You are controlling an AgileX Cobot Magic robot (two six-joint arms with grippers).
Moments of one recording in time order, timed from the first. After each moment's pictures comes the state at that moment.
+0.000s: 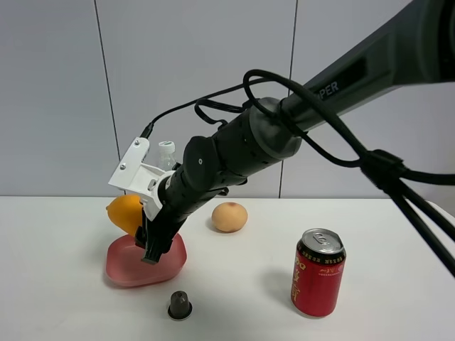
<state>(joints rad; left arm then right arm) 0.07 -0.01 -0.51 -0.01 1.06 0.04 0.78 2.30 -1.60 0.14 0.09 -0.98</state>
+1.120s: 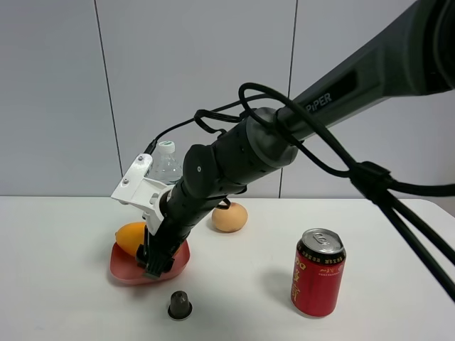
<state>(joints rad) 0.07 -0.01 -0.51 -0.01 1.06 0.04 0.78 2.32 -1.60 0.20 0.19 -0.98</state>
